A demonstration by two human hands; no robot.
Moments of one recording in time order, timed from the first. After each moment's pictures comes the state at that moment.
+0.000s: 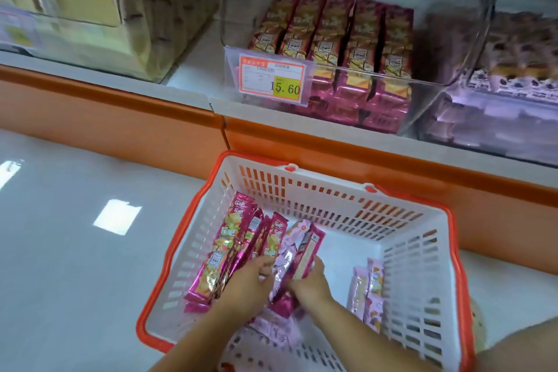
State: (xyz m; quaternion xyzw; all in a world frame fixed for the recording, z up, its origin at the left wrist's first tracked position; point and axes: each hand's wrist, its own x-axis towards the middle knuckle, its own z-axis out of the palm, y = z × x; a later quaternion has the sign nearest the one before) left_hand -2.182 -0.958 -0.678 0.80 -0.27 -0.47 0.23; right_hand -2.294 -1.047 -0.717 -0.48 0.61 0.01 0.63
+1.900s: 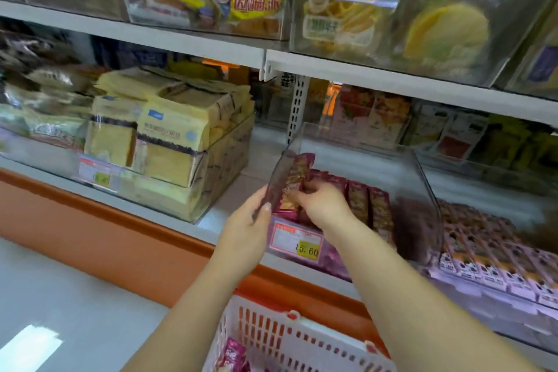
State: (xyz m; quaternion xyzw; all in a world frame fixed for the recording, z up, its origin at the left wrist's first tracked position) left_hand -2.063 -1.081 -0.431 0.70 -0.39 -0.17 0.58; right_hand -2.133 -1.212 -0.403 -0.74 0.45 -0.22 0.44
